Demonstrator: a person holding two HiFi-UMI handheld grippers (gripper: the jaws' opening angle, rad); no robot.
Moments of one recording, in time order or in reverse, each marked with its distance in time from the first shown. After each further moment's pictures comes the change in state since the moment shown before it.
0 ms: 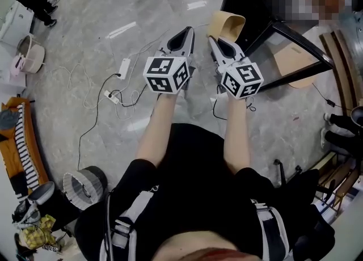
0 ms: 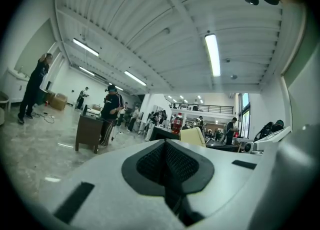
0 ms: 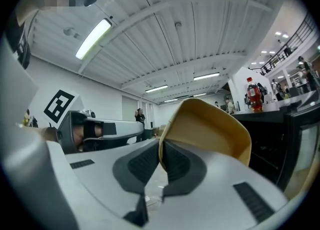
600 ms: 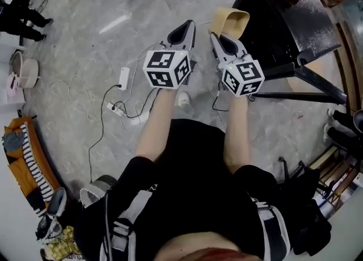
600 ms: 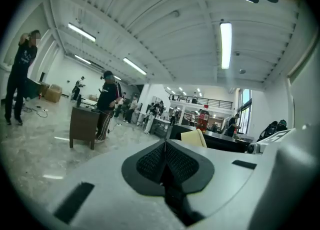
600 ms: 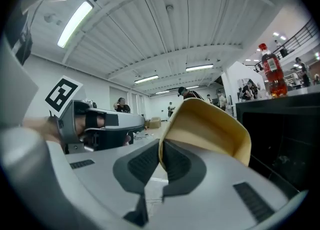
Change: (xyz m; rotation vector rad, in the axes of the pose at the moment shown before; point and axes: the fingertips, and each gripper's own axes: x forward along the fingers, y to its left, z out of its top) left arm 0.182 0.139 0.006 -0.023 0.114 -0.039; right arm 0.178 -0.124 -0.019 0.012 0.099 -0.097
